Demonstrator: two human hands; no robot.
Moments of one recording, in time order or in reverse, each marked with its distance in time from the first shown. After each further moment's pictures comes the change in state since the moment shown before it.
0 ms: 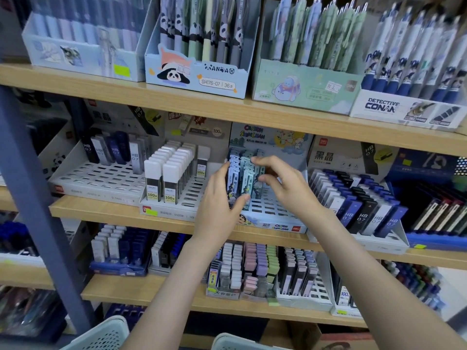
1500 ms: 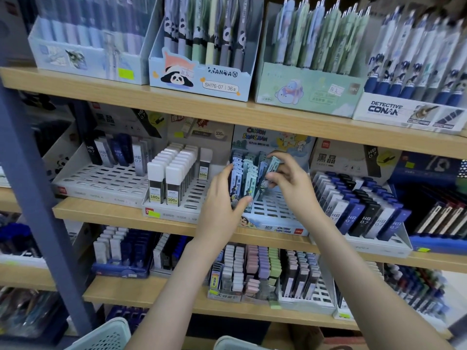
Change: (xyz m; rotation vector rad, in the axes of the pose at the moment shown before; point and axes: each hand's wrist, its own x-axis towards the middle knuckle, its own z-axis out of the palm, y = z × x) left_hand 0.001 0.004 -0.004 -0.040 -0.037 -0.022; right_hand 0.004 0.001 0.005 0.201 0.177 0.333
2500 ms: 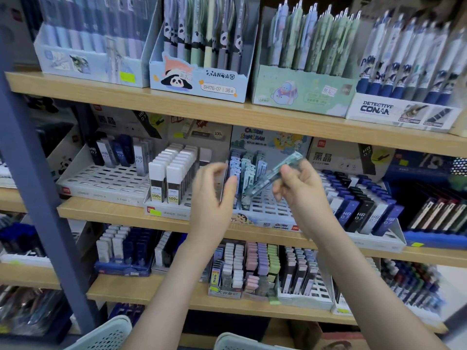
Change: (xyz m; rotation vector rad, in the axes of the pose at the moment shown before) left_hand -0.012 0.021 -0.025 -0.187 0.174 0.068; right_hand -0.033 -0.035 -0.010 0.677 0.027 0.141
